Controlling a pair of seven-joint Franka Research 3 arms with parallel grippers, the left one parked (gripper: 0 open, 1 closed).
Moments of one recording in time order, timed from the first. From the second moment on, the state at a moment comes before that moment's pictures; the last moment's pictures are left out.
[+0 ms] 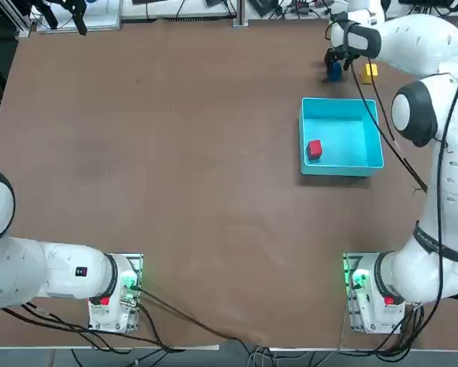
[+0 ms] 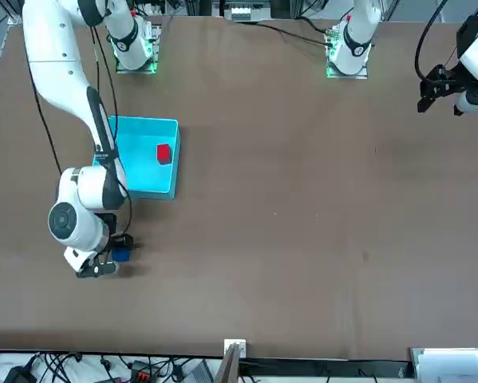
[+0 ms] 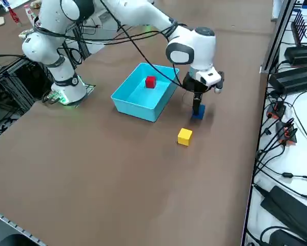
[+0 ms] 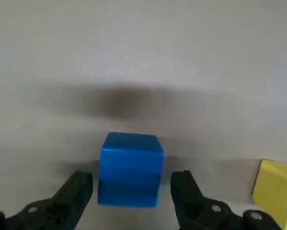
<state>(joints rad) 0.20 0.81 -0.12 -1.43 0.00 2.24 -0.02</state>
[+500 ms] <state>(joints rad) 0.20 0.82 -0.12 -1.43 0.01 2.26 -0.01</state>
